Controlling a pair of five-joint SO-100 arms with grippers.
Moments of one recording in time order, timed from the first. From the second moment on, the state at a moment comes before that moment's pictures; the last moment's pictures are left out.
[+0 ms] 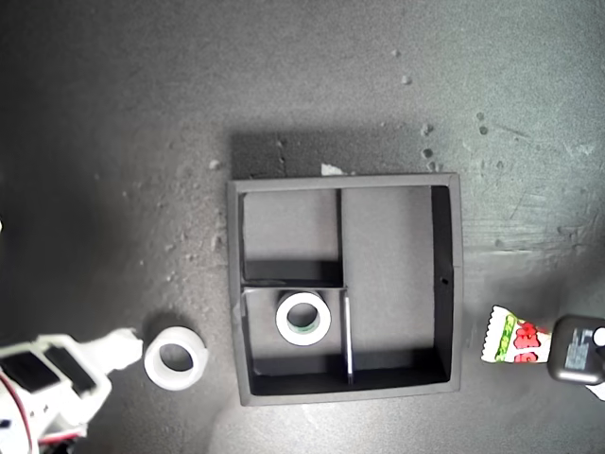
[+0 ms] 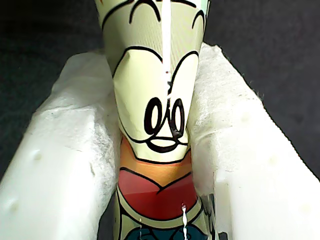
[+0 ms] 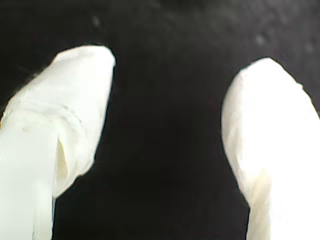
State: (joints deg) arm 0 36.8 103.1 95.4 78.5 -85.9; arm 1 -32.4 117.2 124.5 55.3 148.4
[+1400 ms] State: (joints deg) arm 0 17.8 91.9 84.2 82.3 -69.7; arm 1 -7.3 81.4 64.7 75.6 30.3
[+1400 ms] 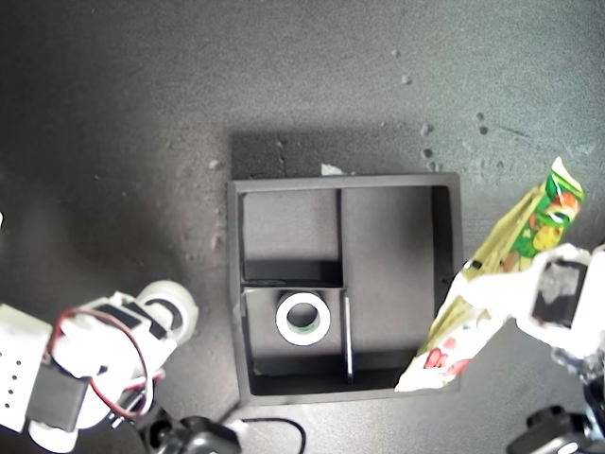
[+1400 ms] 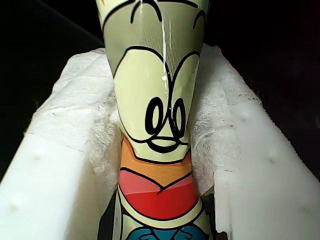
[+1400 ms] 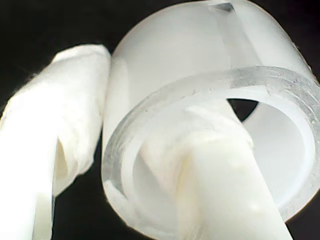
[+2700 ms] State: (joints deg) arm 0 7.7 46.5 22.8 104.1 -57.0; arm 1 -4.6 67.2 12.2 102.9 48.3
